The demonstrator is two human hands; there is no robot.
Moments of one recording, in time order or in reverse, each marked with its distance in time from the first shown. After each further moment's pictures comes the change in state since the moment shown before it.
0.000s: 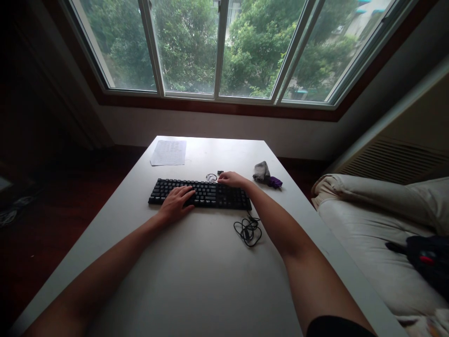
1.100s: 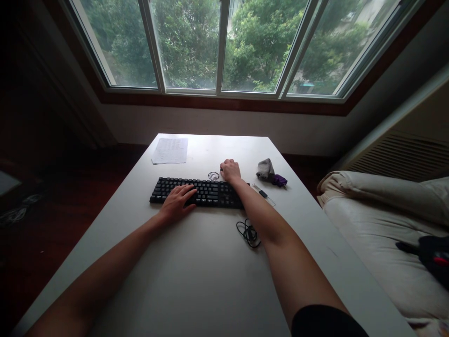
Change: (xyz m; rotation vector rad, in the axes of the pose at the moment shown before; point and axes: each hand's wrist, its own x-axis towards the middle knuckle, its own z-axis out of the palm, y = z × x) left_hand 0.004 0.001 0.000 -0.005 -0.013 -0.007; right_hand 0.047 -0.002 0.024 -0.490 0.455 0.117
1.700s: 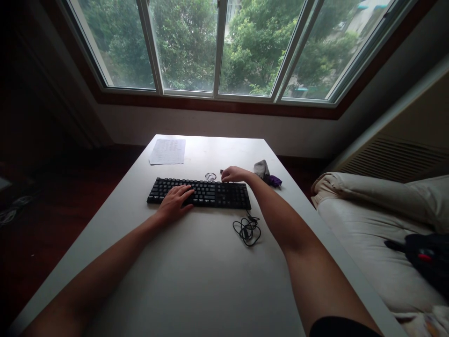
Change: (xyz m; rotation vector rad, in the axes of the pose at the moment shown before) left_hand -0.002 0.001 0.000 -0.007 0.011 0.003; right_hand -0.017 0.039 -0.064 0.454 -0.606 -0.159
